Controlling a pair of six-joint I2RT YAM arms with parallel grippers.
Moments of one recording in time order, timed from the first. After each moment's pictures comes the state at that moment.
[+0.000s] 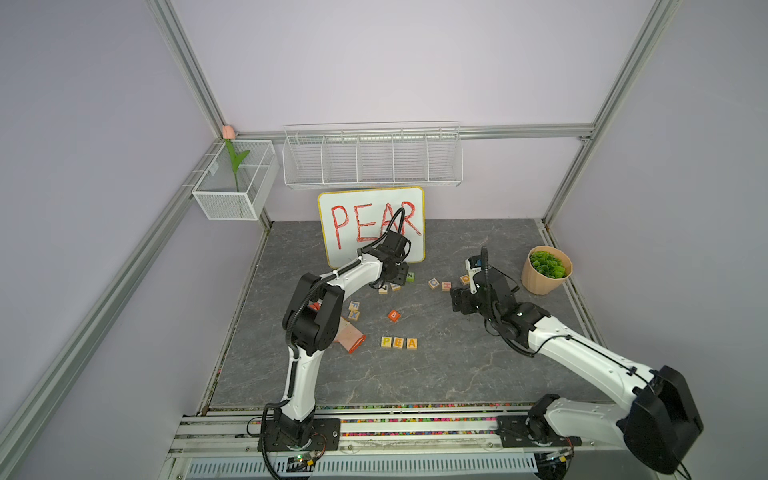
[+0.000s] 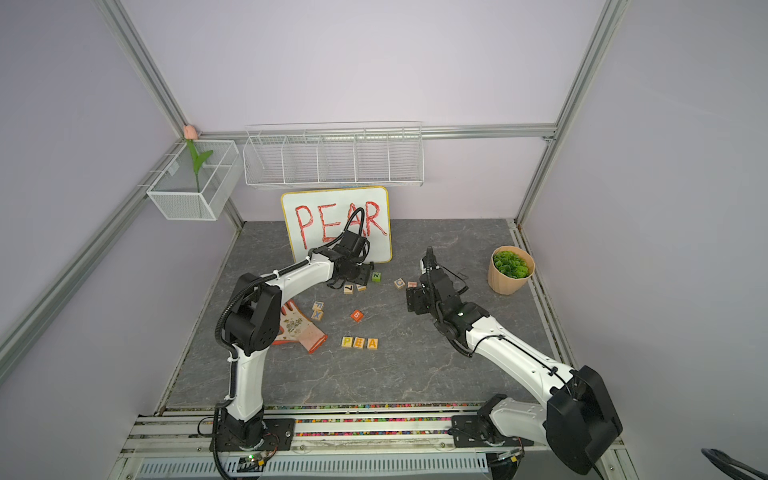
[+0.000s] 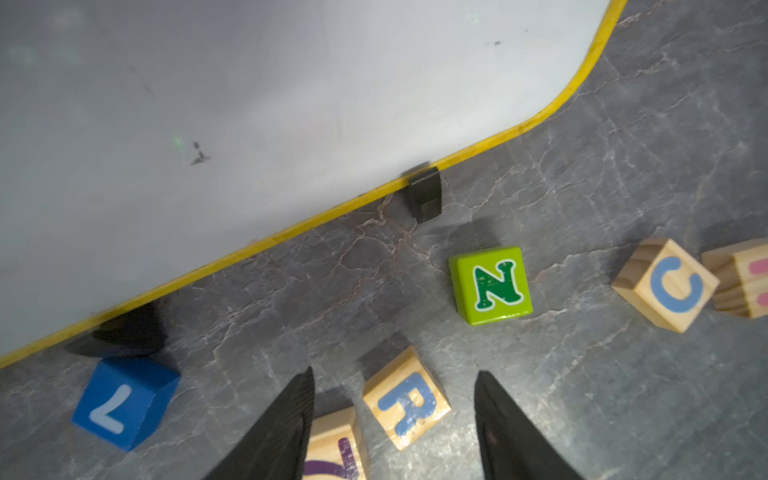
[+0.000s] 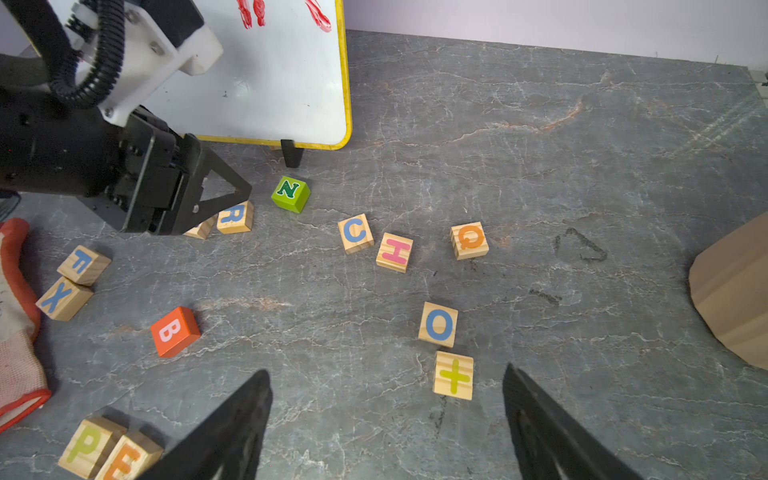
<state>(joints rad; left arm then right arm) -0.60 2.12 1.62 -0.55 -0.06 -0.16 0.61 1.23 0.82 -0.27 0.27 0.28</state>
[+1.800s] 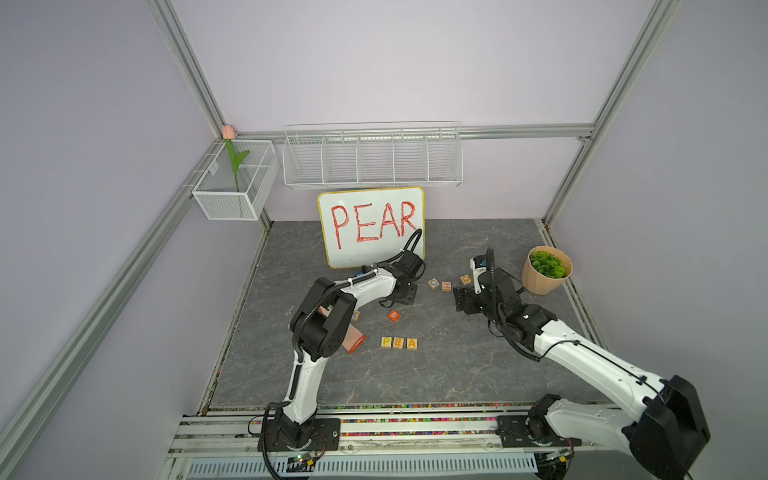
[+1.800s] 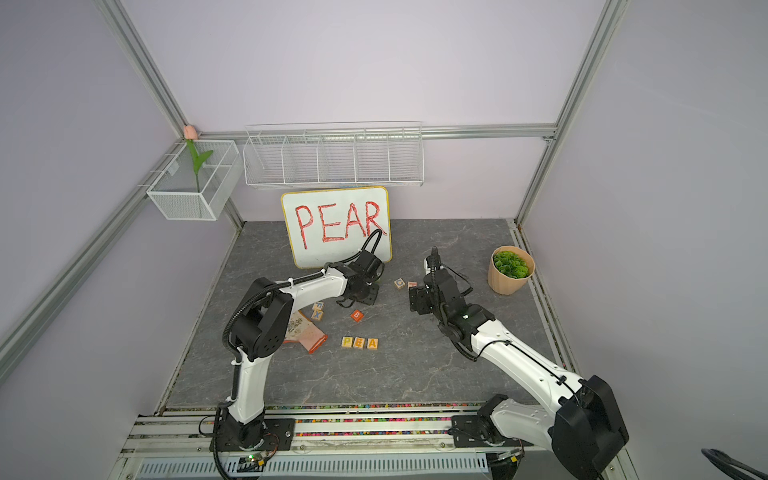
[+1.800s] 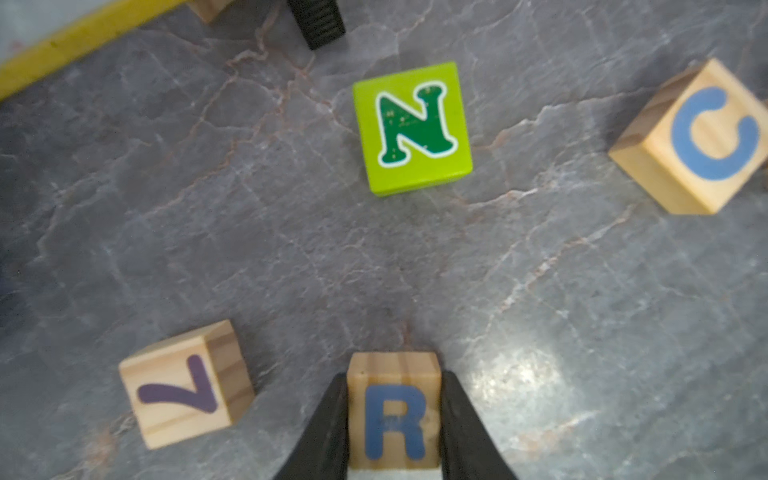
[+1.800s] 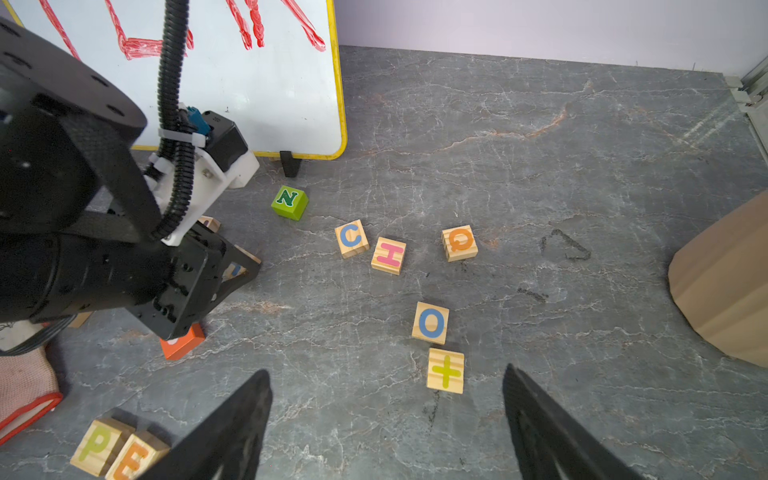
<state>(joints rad) -0.72 2.11 1.51 -0.57 -0.15 -0.29 0.61 1.17 0.81 -0.29 0.28 0.29</state>
